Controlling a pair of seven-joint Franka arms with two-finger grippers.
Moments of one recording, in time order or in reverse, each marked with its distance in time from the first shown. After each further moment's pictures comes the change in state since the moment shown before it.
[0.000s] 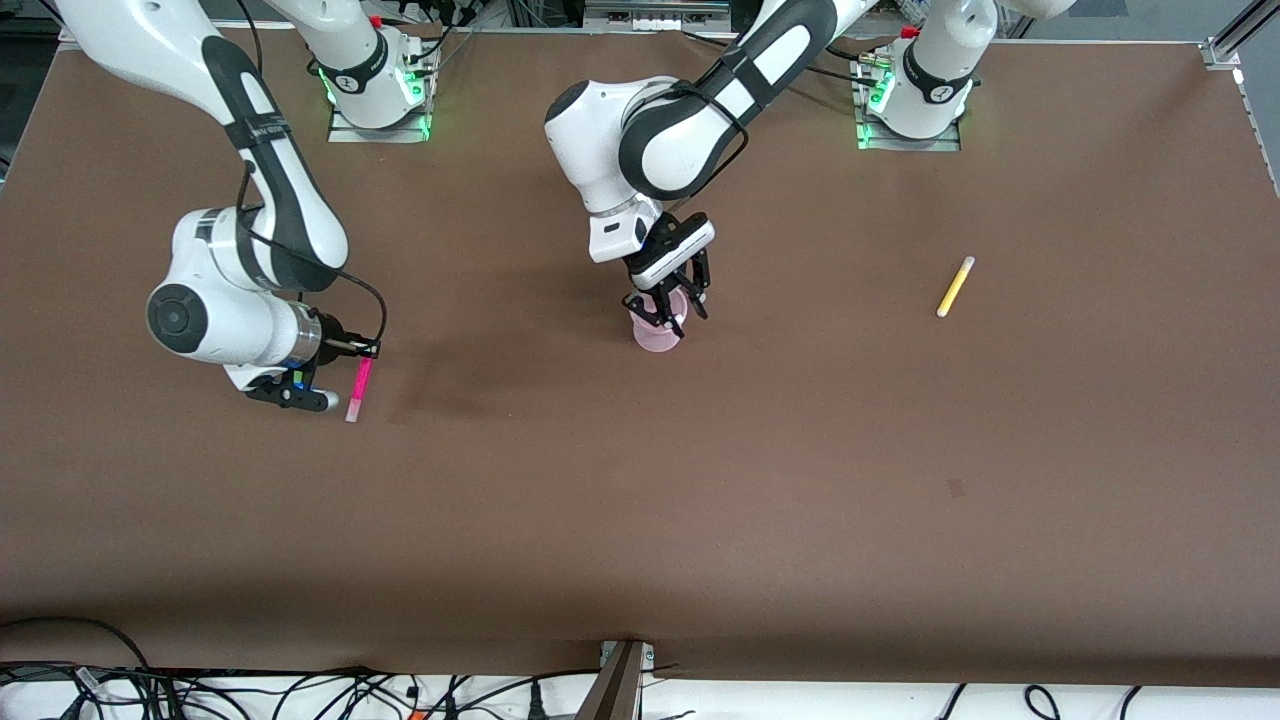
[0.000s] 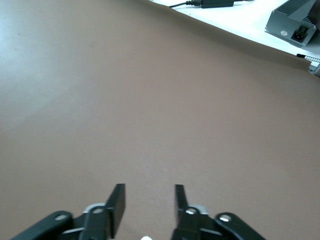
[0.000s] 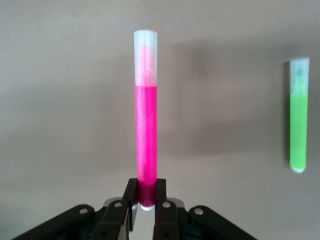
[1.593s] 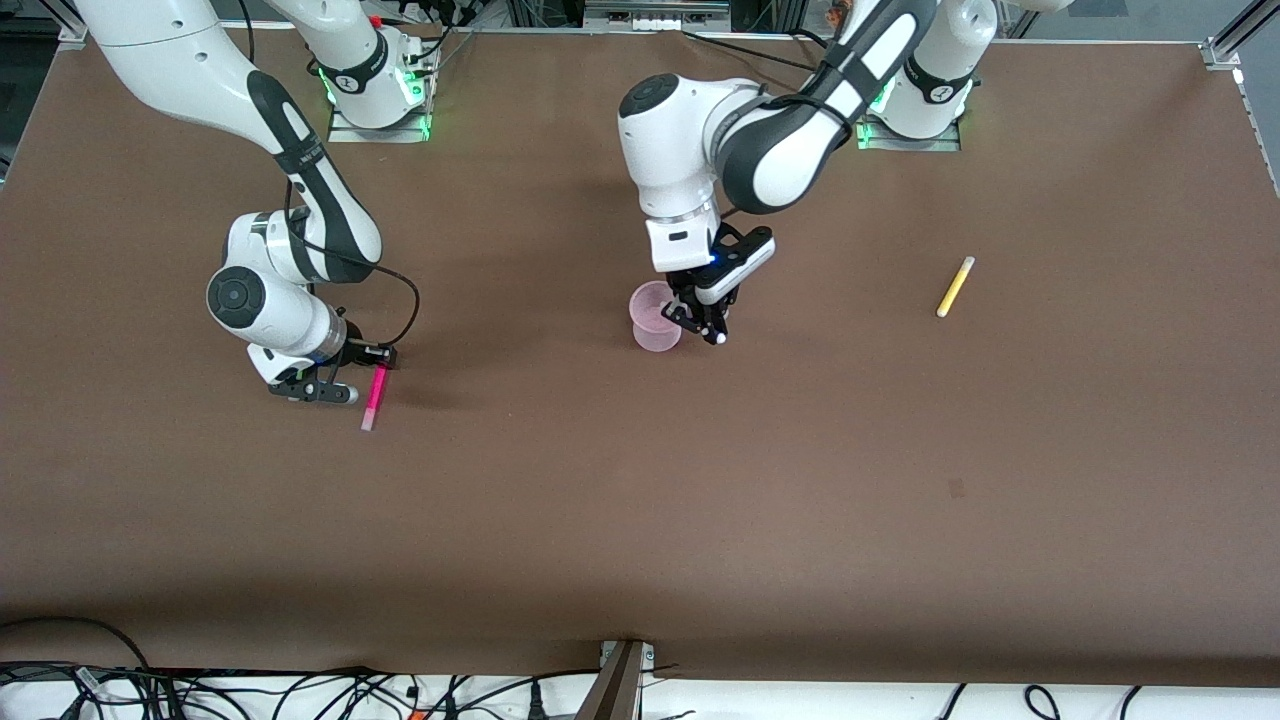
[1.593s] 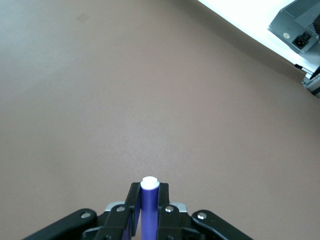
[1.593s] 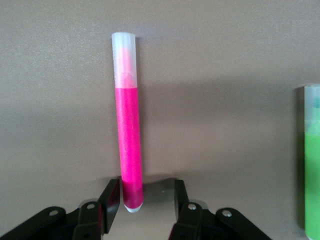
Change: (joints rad) left arm 0.169 -0.161 -0.026 -0.193 -0.099 0.265 0.018; right arm 0.000 0.065 -0.001 -0.215 -0.141 0.445 0.000
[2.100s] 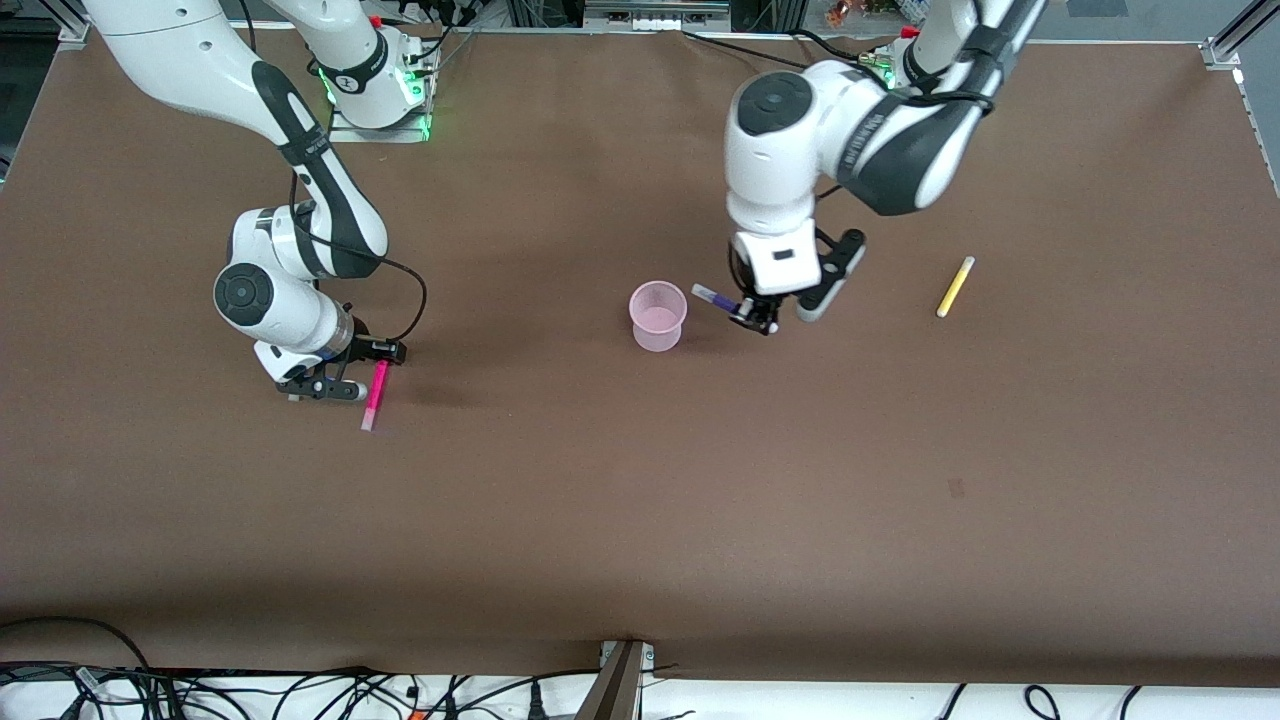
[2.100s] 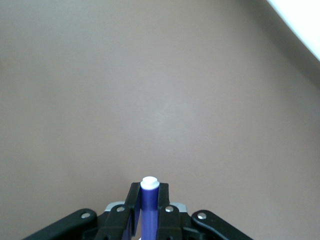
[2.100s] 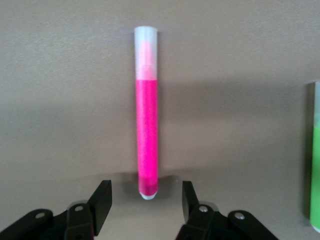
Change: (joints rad) left arm 0.146 -0.148 -0.004 -0.049 -0.346 0.024 0.183; right arm 0.015 -0.017 0.003 0.003 0.000 -0.030 0.003
